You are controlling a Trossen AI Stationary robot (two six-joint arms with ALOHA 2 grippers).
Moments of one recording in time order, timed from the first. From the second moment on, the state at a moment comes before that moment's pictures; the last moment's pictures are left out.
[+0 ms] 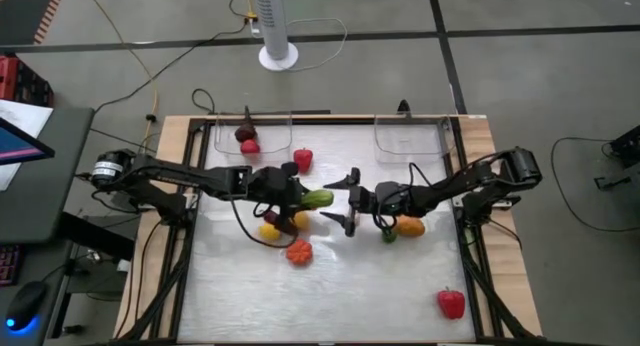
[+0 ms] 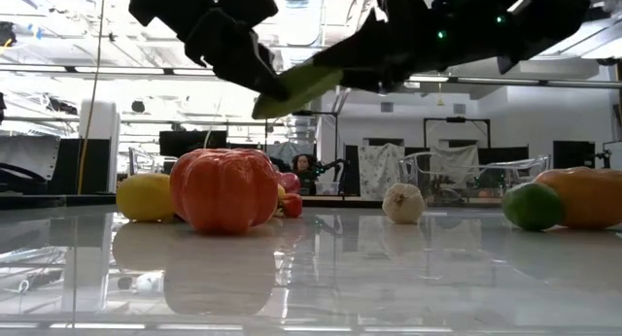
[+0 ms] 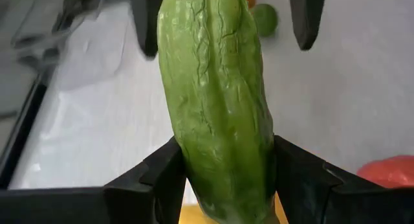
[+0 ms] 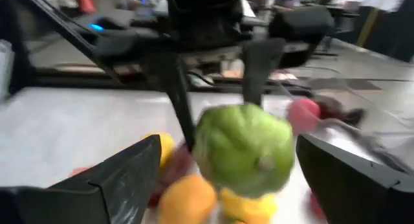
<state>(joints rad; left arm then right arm) 0.02 1.41 0.87 -0.09 -0.04 0.27 0.09 1.58 0.68 0.79 0.24 -0.06</state>
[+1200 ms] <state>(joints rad) 0.01 1.41 1.00 -0.44 -0.28 0.20 0.06 1.25 0.68 0.23 0.90 -0.06</state>
